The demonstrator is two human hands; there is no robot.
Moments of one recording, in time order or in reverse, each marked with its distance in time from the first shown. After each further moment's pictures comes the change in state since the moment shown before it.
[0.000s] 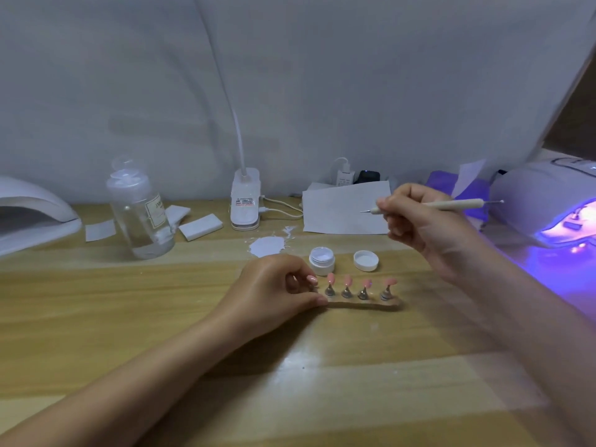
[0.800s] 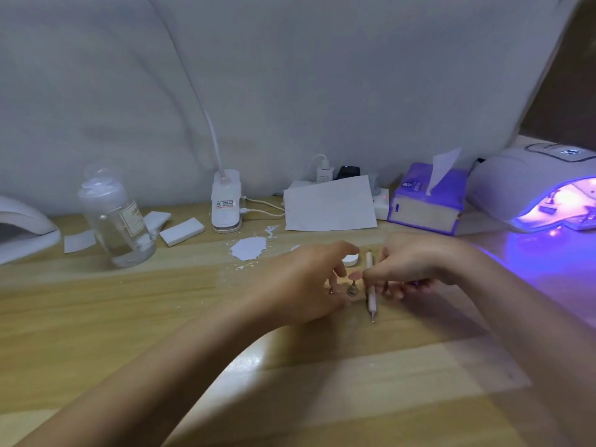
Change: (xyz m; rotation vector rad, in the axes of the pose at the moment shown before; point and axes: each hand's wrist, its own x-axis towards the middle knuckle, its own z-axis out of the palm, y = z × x) left_hand 0.027 0.049 0.020 0.226 -0.281 0.186; right_hand -0.010 -0.001 -0.013 -1.010 -0.454 0.523
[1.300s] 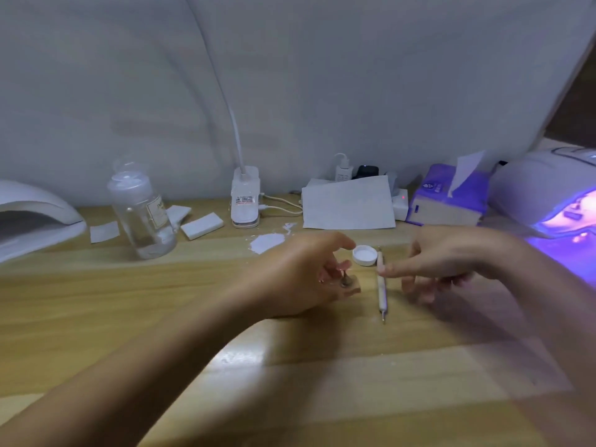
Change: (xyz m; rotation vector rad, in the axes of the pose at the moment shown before) left_hand -0.019 -0.008 -0.023 -0.074 0.035 -0.046; right_hand -0.002 0.003 -0.011 -0.070 0.041 0.037
